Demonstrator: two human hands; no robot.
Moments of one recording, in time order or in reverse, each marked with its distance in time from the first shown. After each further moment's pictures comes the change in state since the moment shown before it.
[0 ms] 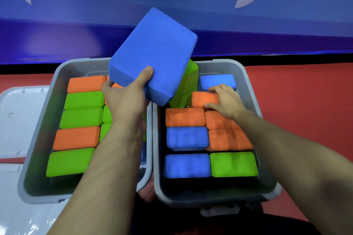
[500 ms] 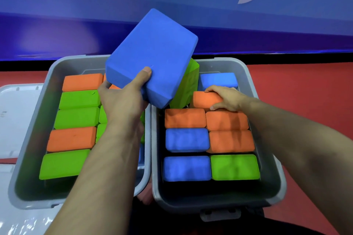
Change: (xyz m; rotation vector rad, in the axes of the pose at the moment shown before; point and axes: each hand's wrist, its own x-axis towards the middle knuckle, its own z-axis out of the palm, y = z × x) left_hand 0.007 -0.005 -0.002 0.005 -0.022 -0.032; right_hand 0.037 0.026 -0.009 0.006 -0.335 -0.152
